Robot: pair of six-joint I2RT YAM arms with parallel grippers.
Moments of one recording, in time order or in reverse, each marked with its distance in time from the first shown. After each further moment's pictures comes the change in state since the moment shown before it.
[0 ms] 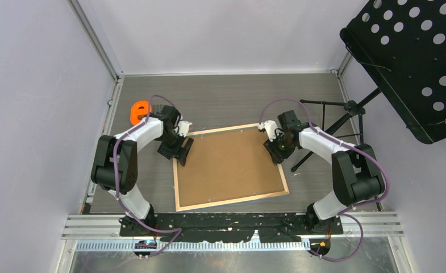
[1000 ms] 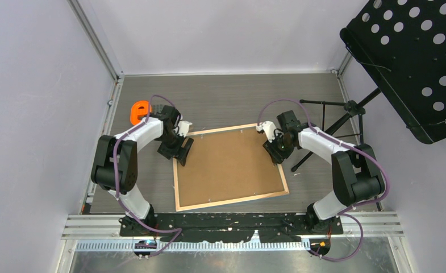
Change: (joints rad) left arm 0.001 0.000 0.000 0.000 0.000 0.001; right arm 0.001 0.000 0.000 0.000 0.004 -0.062
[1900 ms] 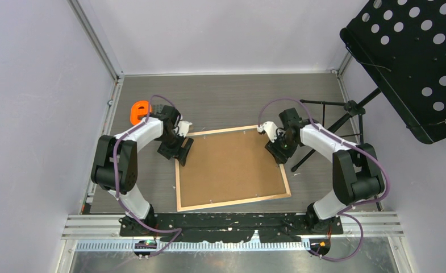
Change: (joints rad) left arm 0.002 0.000 0.000 -0.002 0.000 0.000; right arm -0.019 0.004 0.041 -0.103 0.002 -0.134
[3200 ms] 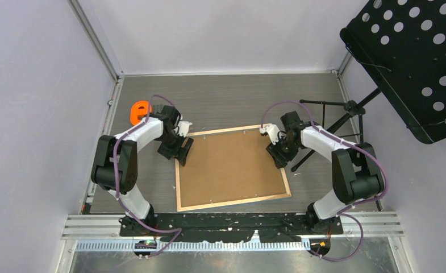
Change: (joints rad) left arm 0.000 0.000 0.000 0.000 0.001 0.000; right arm -0.020 0.013 -0.033 0.005 -0.039 0.094
